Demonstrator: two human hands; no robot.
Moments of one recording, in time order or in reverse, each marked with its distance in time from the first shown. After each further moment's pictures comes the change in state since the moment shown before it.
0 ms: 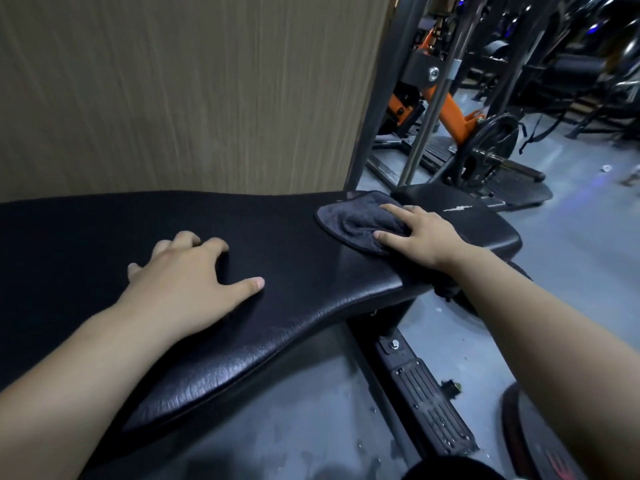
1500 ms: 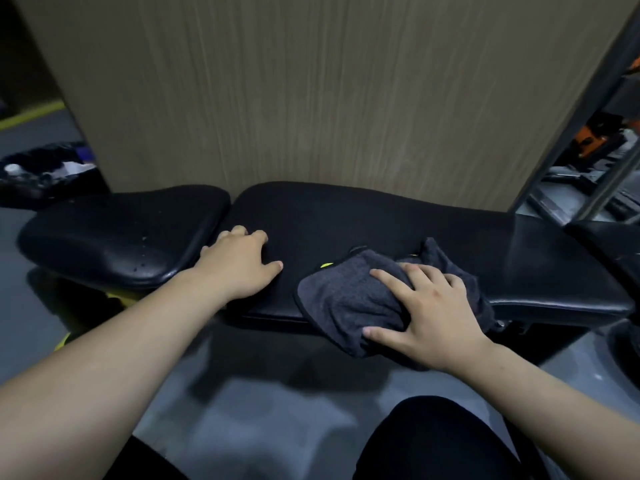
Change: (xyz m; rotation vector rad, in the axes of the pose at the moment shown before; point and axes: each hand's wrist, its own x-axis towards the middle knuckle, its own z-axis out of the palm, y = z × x) left_hand -0.121 -0.174 -0.048 0.024 0.104 -0.314; right_hand -0.168 -0.240 0.061 -0.102 0.152 -0.643
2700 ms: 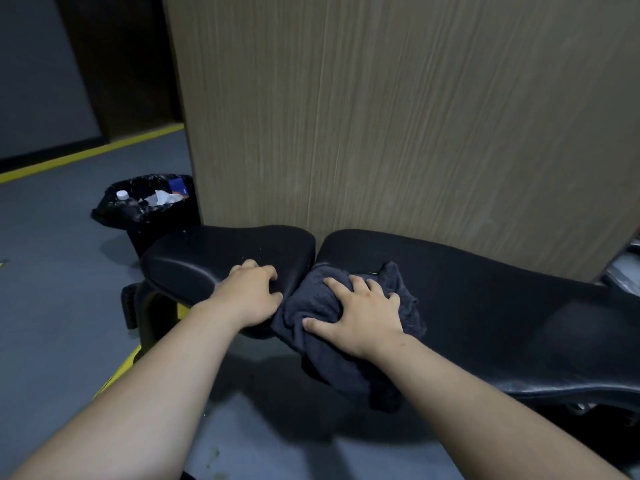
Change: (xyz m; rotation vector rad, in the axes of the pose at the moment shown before) left_hand 0.003 -0.150 -0.031 -0.135 0.016 -0.075; right_hand 0.136 -0.202 0.016 0.118 -0.275 0.061
